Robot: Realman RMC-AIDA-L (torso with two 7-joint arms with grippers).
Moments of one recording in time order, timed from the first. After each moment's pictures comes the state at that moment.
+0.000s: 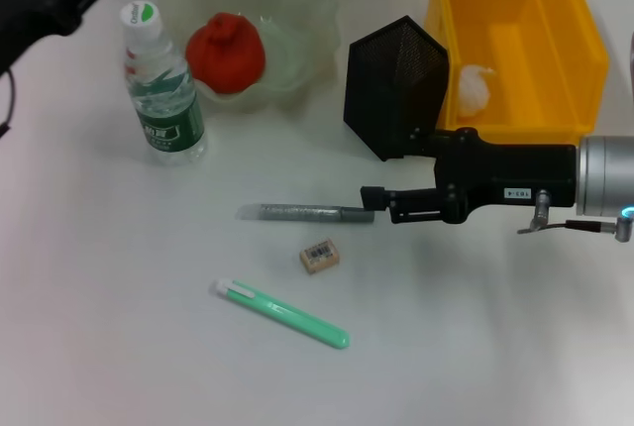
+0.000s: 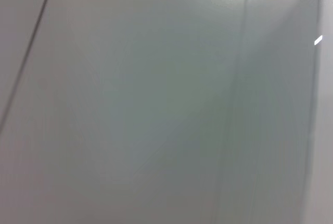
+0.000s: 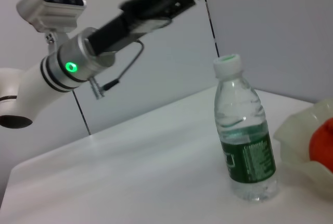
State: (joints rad) left arm -0.50 -2.06 0.53 0.38 1.39 1.55 -1.00; right arm 0.57 2.08 -0.90 -0.53 -1.84 -1.48 1.32
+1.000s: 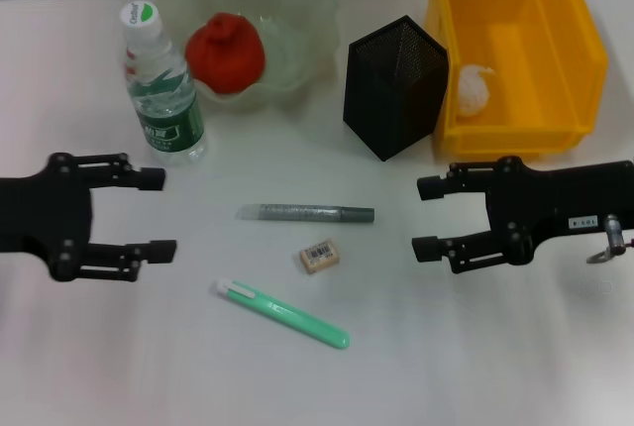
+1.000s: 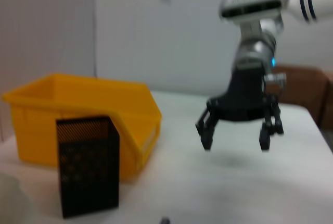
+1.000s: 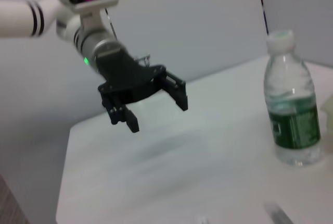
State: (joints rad) left arm -0.44 -1.95 0.68 0.77 2.05 1.87 -1.20; right arm 0.52 2.04 -0.90 -0.69 -1.96 -1.68 1.42
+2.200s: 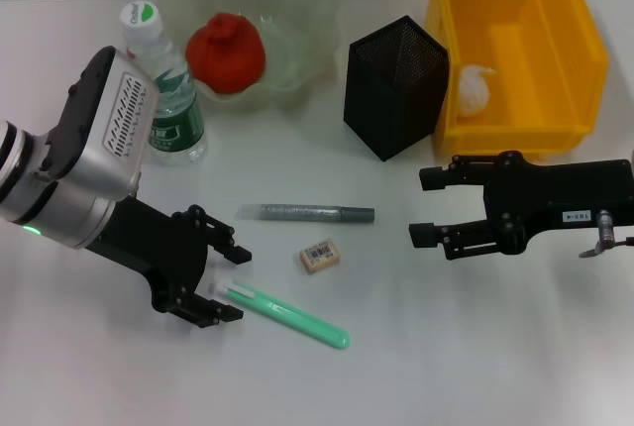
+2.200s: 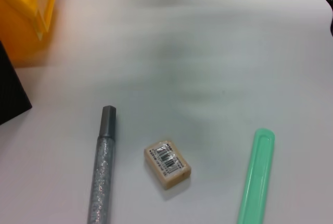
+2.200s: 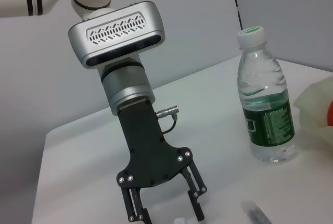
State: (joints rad) left arm -0.70 -2.06 0.98 0.71 2.45 1.56 -1.19; right arm 0.51 2.05 -0.87 -0.69 -1.96 -1.63 1.42
